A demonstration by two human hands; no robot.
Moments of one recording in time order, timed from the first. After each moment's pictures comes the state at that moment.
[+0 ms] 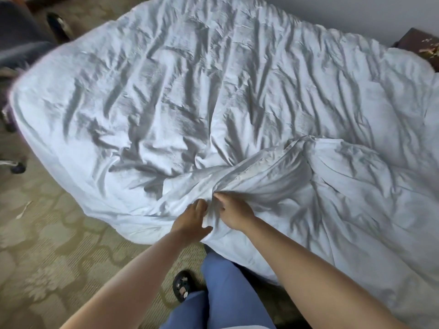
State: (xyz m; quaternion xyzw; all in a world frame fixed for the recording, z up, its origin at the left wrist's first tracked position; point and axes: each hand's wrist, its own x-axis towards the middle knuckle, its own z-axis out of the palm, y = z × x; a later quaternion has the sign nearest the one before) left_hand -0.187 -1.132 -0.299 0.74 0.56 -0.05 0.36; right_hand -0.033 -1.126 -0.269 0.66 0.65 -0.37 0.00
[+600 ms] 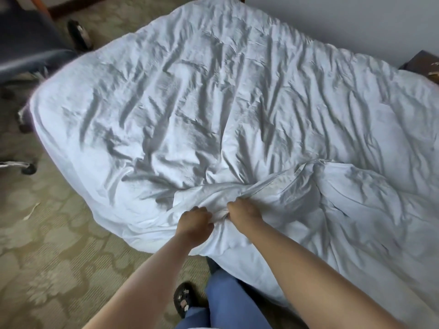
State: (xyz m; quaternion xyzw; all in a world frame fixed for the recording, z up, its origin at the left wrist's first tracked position) left_hand -0.199 -1.095 -0.280 0.78 0.55 -0.08 0.27; right_hand -0.049 -1.079 -0.256 0.64 0.71 -0.18 0.23
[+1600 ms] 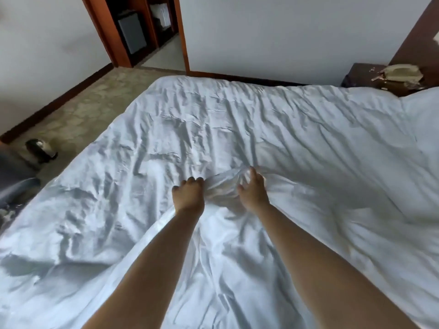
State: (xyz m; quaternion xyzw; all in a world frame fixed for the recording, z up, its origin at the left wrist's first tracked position) left_hand -0.129 -0.736 -0.171 0.83 0.55 -0.01 0.01; right_hand 0.033 -0.791 -0.198 0.80 0.41 -0.26 -0.35
